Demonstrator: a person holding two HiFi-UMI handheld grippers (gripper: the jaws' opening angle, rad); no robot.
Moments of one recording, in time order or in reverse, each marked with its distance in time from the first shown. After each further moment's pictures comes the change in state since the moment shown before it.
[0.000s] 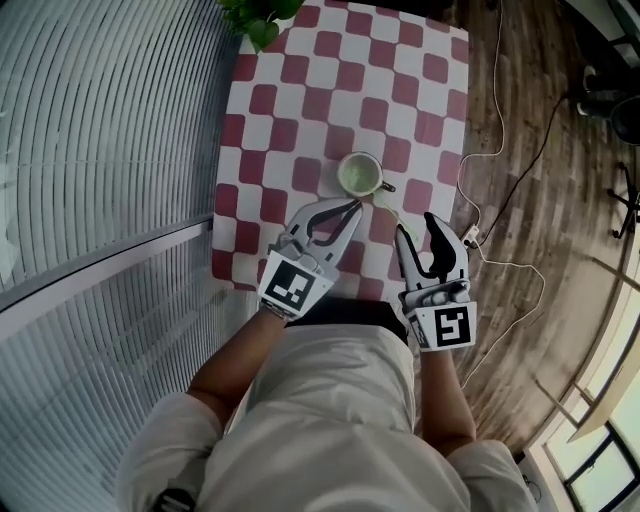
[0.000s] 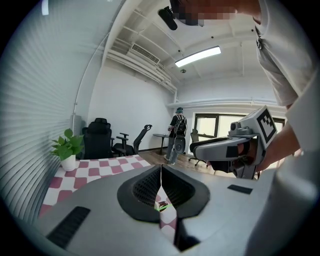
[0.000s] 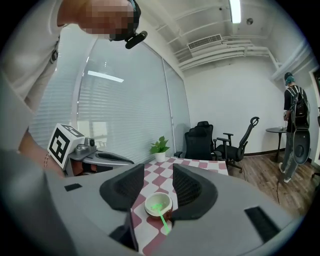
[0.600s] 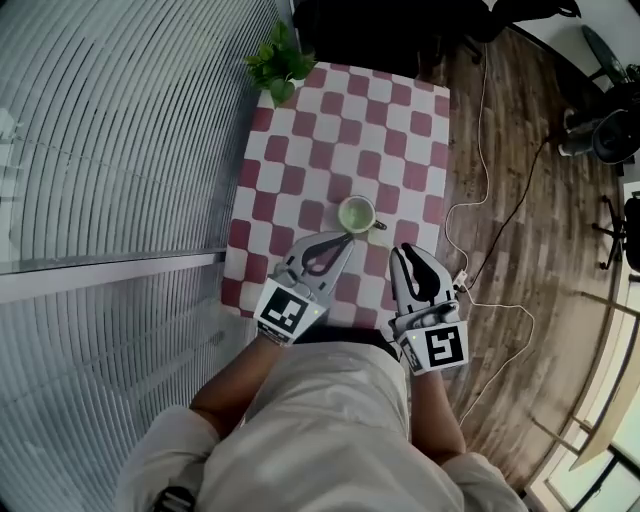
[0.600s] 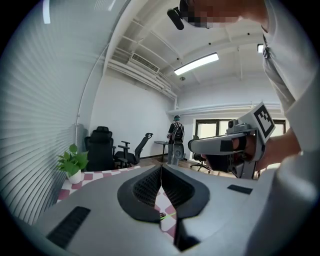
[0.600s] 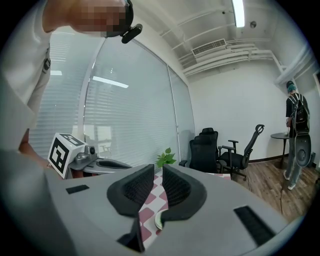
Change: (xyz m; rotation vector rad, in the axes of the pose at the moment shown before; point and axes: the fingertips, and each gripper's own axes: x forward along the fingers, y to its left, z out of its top) left arm -0.040 -0.005 0.061 -0.034 -0.078 0.028; right arm -0.014 0.031 0.077 -0.015 -0.047 0.040
